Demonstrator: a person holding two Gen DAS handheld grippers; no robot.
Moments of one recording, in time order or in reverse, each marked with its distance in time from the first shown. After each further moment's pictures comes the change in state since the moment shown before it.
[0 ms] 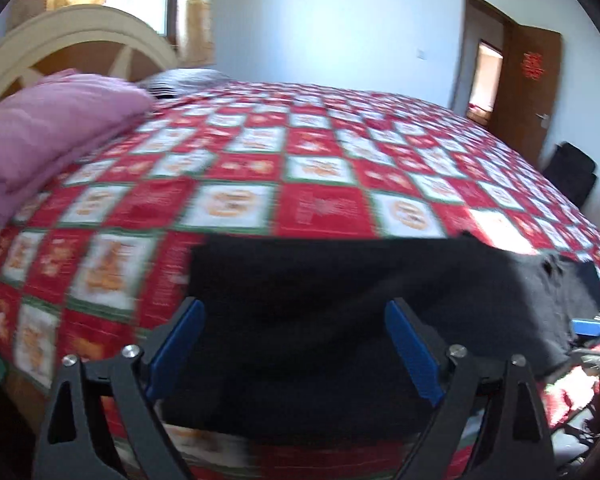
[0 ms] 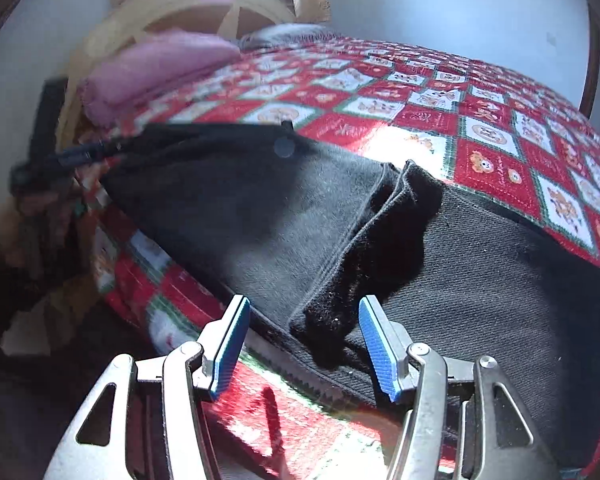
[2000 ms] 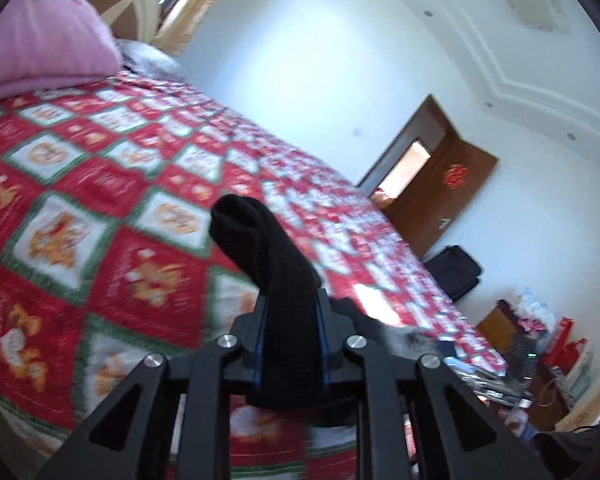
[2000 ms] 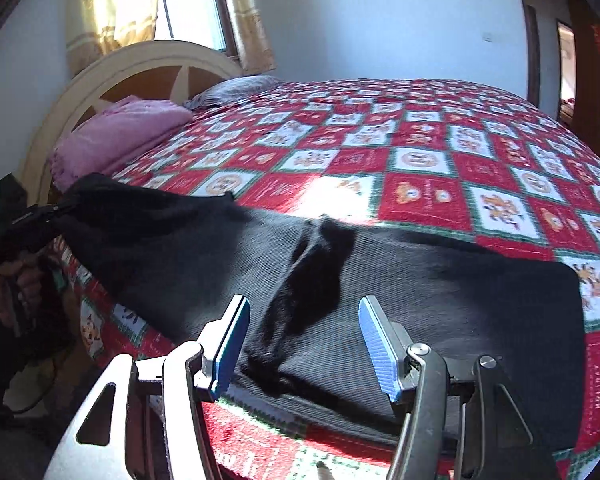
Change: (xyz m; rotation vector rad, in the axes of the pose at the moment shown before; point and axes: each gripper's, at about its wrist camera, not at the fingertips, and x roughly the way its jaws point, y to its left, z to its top) left arm -0.032 0.044 0.003 -0.304 -0.125 -0.559; right arm -0.032 -0.030 0.008 0.143 -0.144 -0.165
